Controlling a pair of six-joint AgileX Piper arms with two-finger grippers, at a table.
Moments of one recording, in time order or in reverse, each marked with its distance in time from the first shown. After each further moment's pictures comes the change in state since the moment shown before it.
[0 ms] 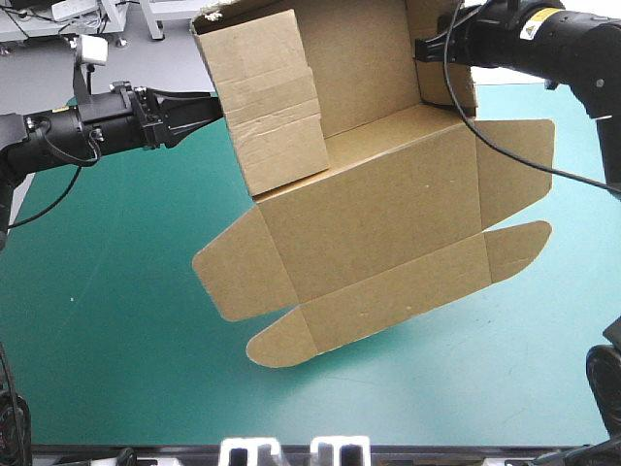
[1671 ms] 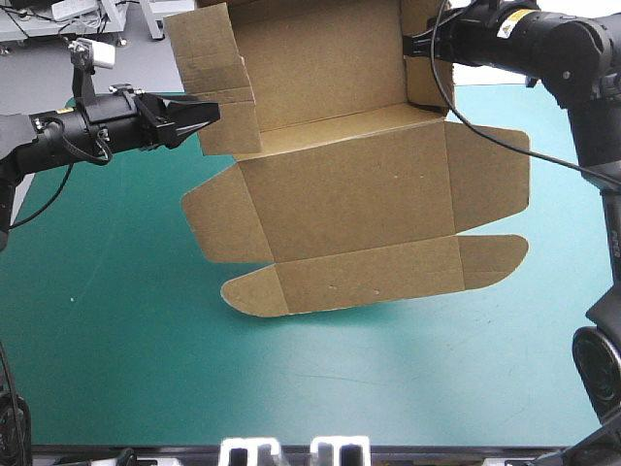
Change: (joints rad) left arm -0.005 -0.002 0.000 0.169 -0.107 -0.034; right arm 0.001 0.063 0.005 -0.020 -0.047 0.049
